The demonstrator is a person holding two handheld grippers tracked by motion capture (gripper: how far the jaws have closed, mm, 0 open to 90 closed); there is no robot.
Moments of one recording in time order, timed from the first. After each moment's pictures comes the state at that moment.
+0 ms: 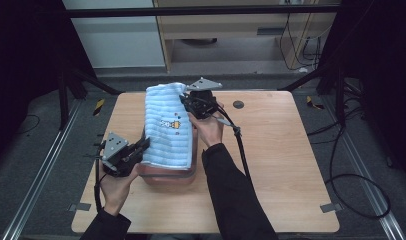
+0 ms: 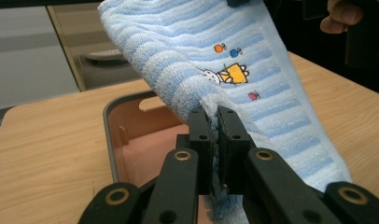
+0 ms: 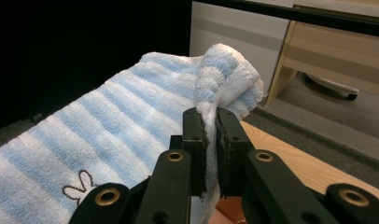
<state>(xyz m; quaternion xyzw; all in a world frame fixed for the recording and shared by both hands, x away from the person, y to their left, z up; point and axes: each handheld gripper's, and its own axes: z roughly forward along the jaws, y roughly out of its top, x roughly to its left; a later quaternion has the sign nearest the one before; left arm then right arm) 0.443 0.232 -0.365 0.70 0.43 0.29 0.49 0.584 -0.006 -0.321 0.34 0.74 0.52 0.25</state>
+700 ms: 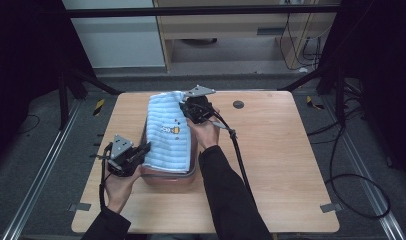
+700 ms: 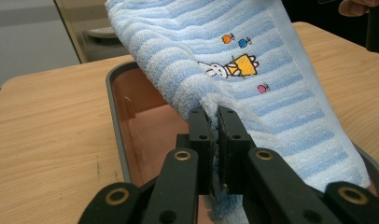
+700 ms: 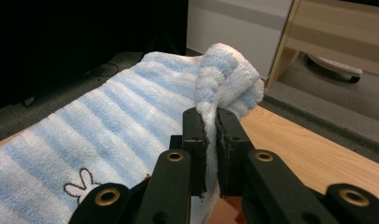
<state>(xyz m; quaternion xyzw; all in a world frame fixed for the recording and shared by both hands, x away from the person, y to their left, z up) 0.458 0.235 -0.394 0.72 0.44 0.28 0.45 0.600 0.004 -0.356 0.36 0.76 0.49 0.24</state>
